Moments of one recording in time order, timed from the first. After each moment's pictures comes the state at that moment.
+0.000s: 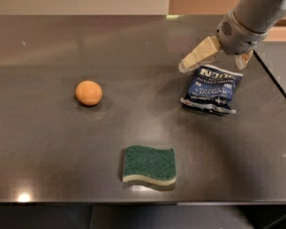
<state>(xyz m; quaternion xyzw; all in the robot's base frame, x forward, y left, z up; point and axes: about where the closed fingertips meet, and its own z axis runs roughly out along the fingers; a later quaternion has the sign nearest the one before) 0.579 -0.186 0.912 -0.14 0.97 0.11 0.14</state>
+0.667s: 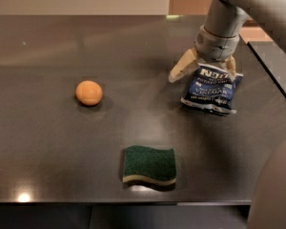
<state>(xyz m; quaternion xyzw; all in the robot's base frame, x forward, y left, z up) 0.595 -0.176 0.863 -0.07 1.00 0.05 0.02</state>
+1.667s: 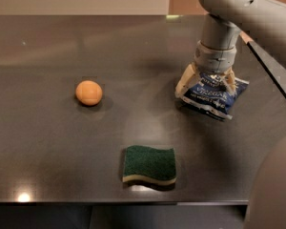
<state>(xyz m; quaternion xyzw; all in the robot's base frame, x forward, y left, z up) 0.572 -0.184 0.833 -0.03 1.00 0.01 -0.03</state>
